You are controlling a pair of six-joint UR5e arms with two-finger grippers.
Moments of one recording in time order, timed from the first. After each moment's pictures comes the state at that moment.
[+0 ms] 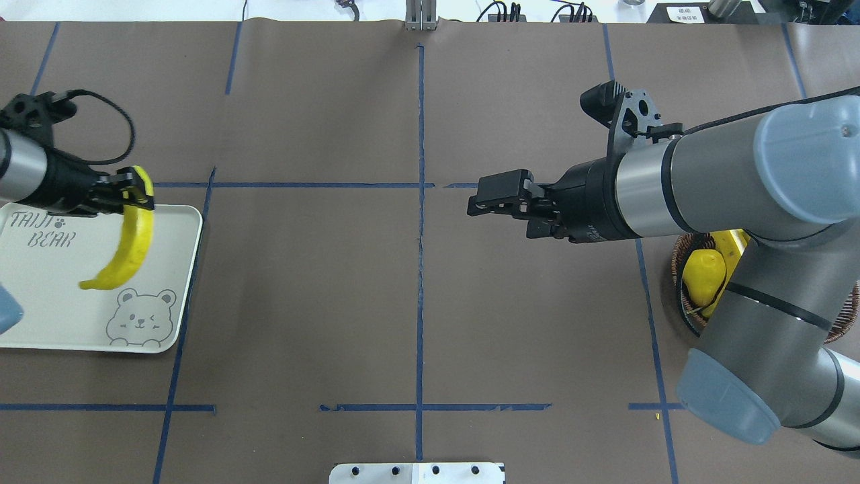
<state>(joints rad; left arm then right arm) -0.95 -1.58 -1.89 -2.05 -2.10 -1.18 0.64 -1.20 2.16 -1.20 1.96 1.49</state>
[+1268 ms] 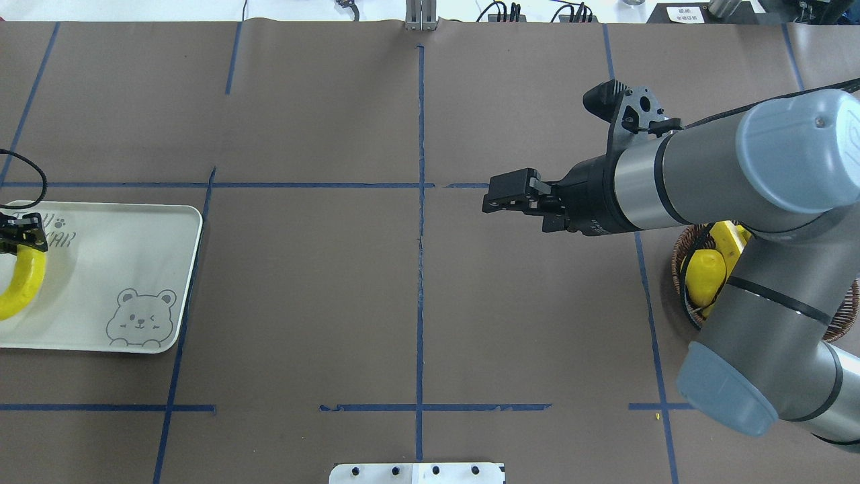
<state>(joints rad) -1.01 -1.51 -1.58 -2.12 -2.10 -1.06 0.65 -1.19 2.14 -1.26 1.94 1.45</state>
